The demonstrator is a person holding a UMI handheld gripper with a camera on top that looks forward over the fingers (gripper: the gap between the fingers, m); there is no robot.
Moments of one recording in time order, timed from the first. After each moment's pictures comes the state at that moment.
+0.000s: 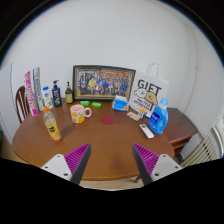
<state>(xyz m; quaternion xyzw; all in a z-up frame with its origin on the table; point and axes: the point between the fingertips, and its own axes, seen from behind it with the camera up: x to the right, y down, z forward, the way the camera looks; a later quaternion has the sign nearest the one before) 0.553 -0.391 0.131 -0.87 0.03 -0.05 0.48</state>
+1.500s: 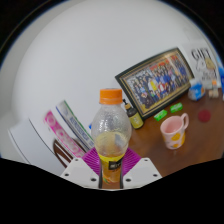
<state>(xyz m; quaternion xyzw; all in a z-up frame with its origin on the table) 0.177 -0.108 0.134 -0.77 0.12 0.30 0.55</state>
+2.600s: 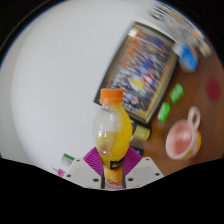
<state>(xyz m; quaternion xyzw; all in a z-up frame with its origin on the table) 0.260 0.009 0.177 -0.68 0.29 0.48 0.47</state>
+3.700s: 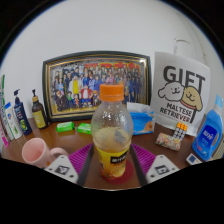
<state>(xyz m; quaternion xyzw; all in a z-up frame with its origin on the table) 0.565 0.030 -0.013 -0.84 0.08 -0.02 0.54</state>
